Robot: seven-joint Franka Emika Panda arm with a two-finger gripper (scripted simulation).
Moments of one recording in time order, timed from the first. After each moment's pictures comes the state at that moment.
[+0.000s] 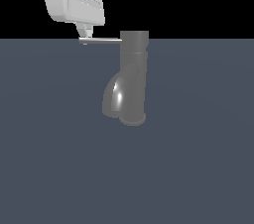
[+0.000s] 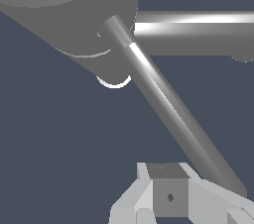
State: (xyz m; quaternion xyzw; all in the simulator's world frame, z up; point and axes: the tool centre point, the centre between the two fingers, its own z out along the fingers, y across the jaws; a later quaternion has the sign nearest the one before) arm -0.027 0.107 0.284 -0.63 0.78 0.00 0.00
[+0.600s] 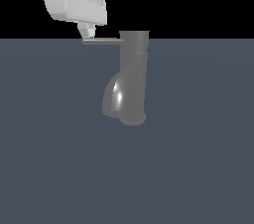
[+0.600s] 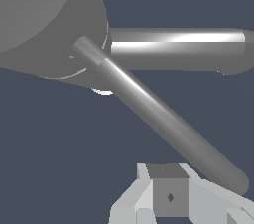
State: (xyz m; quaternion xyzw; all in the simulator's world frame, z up) arm -0.055 0.095 0.284 -0.63 0.78 0.00 0.00
